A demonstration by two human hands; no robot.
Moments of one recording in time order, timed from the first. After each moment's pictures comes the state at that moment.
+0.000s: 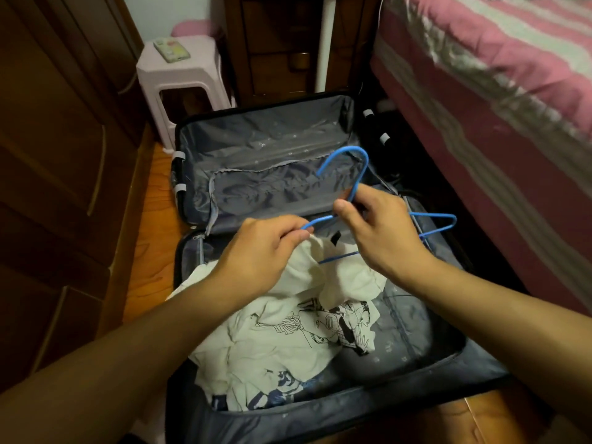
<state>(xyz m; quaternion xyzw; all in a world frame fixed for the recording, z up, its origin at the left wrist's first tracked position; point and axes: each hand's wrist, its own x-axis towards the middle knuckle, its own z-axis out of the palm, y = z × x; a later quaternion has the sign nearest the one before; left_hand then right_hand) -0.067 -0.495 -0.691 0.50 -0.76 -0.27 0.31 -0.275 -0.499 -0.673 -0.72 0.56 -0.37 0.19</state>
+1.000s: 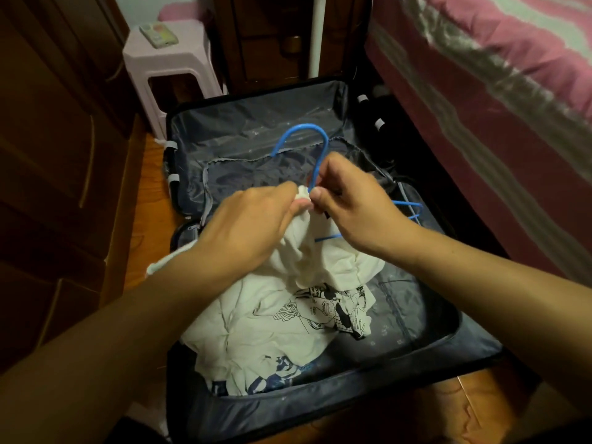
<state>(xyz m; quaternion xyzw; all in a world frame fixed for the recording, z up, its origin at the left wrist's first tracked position) -0.071 -0.496 -0.651 0.50 -0.85 -0.06 0.17 -0.260 -0.501 -0.657 -0.73 0.47 -0.37 0.34</state>
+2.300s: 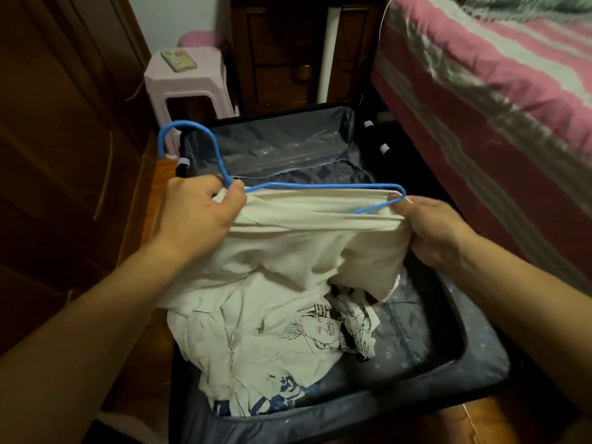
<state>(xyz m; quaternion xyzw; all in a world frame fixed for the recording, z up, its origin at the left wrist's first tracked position) -0.002 -0.522 -0.641 0.60 -0.69 -0.11 0.39 -0.323 -0.524 -0.679 -0.29 0.63 -0.49 0.53</state>
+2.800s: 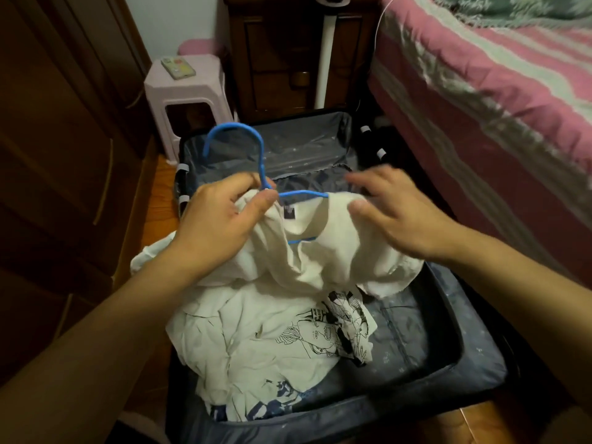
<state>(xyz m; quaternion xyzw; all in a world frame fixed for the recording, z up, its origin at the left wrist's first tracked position) -0.030 -0.514 -0.632 0.51 -0.74 -0.21 0.39 -0.318 -0.516 -0.629 -0.82 0.52 -0.17 0.16</state>
